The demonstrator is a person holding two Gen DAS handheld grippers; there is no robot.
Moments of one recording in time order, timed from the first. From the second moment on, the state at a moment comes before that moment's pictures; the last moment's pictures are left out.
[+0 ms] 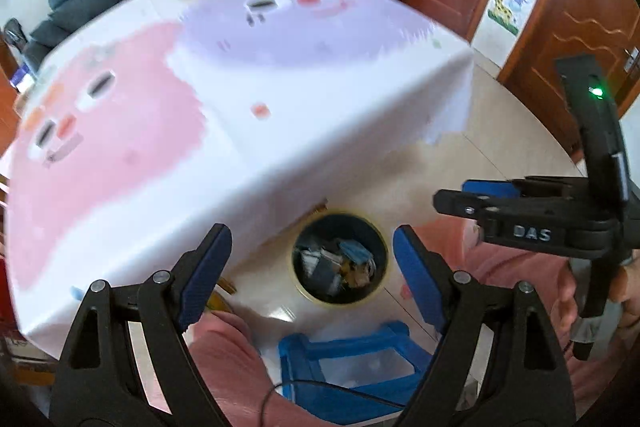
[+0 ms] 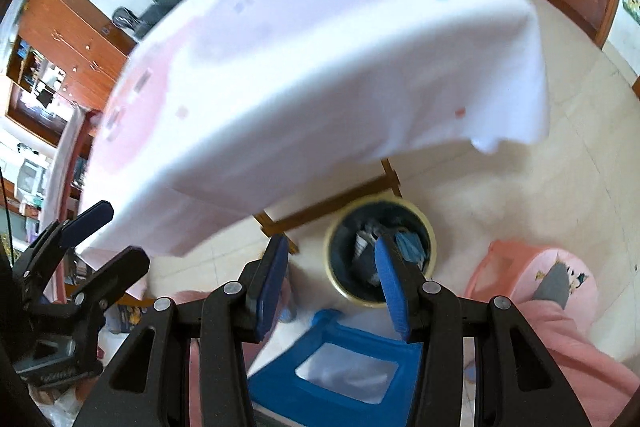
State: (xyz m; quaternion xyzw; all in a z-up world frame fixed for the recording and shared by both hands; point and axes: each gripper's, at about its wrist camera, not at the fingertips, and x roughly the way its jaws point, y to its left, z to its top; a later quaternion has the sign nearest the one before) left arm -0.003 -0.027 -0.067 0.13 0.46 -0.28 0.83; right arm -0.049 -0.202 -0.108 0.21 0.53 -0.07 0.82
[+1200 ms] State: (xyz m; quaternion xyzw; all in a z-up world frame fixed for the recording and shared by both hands) left arm -0.046 0.041 0.126 -0.02 0.38 -0.05 0.92; right arm -0.066 -0.130 0.124 0.07 0.39 0.00 0.92
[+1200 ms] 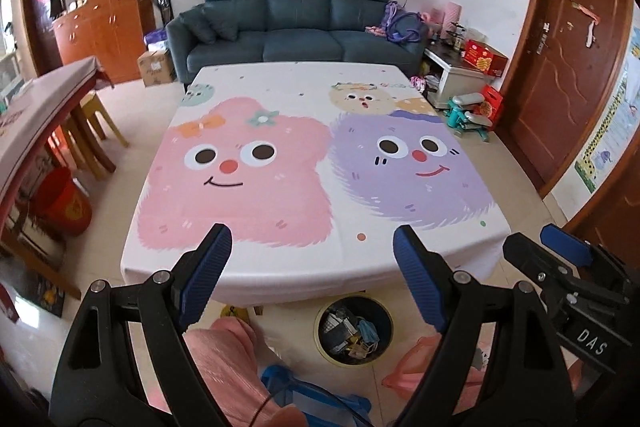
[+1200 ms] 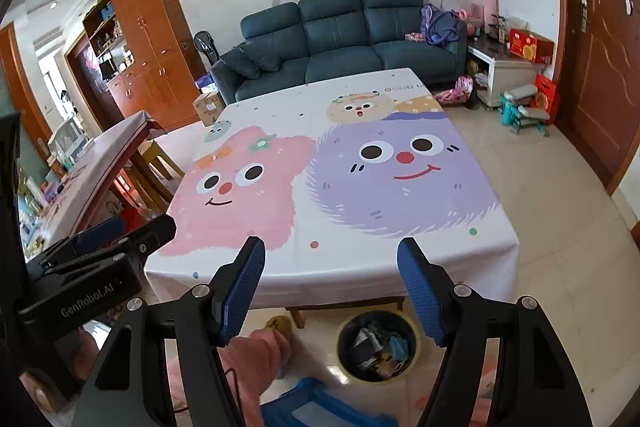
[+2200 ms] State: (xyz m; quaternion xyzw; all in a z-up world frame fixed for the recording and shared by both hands) left arm -0.040 0.014 0.107 -0.02 0.39 -0.04 0.92; right arm -0.075 -0.147 0.112 0.05 0.35 0.02 0.93
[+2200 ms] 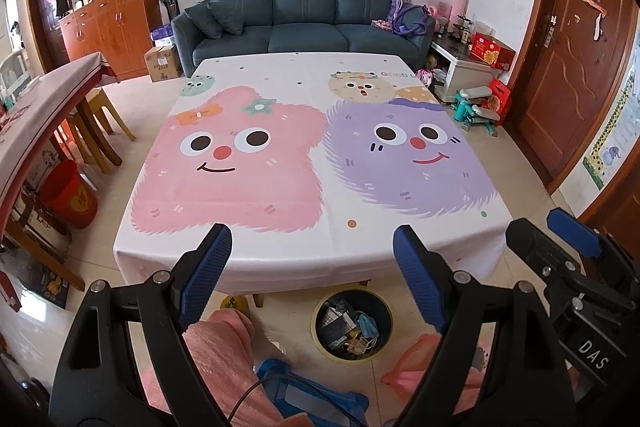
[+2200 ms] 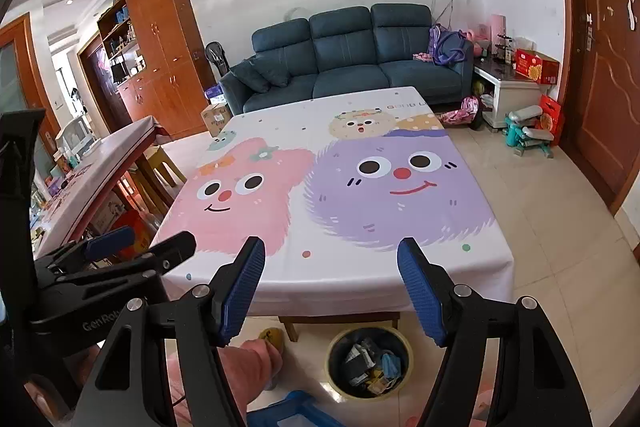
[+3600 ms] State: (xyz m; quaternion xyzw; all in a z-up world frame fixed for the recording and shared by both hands) left arm -0.043 0.014 0.099 -0.01 0.40 -0.04 0.92; right arm -0.066 -0.149 0.114 0.05 0.35 0.01 0.93
